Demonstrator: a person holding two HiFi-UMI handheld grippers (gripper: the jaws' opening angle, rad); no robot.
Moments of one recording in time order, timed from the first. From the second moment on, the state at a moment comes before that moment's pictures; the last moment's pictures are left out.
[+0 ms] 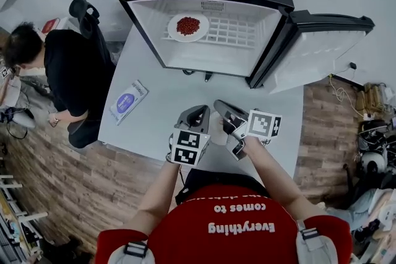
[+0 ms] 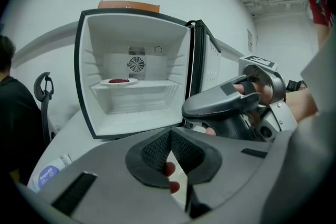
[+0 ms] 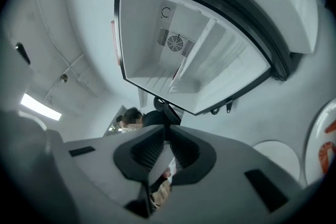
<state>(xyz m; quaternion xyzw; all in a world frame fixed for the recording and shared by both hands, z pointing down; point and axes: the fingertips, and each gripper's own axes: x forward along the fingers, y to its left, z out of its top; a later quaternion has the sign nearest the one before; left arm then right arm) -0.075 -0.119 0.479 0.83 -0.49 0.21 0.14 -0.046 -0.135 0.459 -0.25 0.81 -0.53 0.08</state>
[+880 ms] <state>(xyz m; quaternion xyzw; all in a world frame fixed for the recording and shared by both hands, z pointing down) -0.134 -0.176 0.453 0.80 -0.55 0.21 0.10 -0.119 -0.308 0.434 -0.26 0.71 -0.62 0.18</state>
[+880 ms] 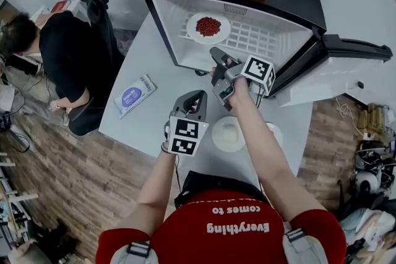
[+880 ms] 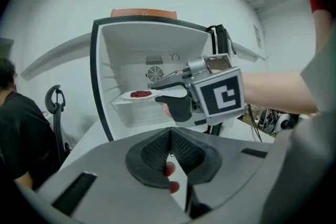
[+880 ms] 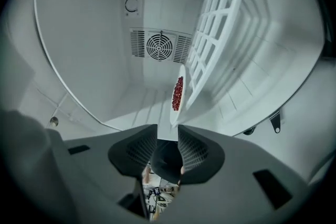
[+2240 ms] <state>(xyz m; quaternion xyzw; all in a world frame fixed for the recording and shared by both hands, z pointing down) -0.132 -0.165 0.470 0.80 -0.54 0.20 0.13 -0.116 -0.337 0.457 -0.28 0.65 -0.67 0.24</state>
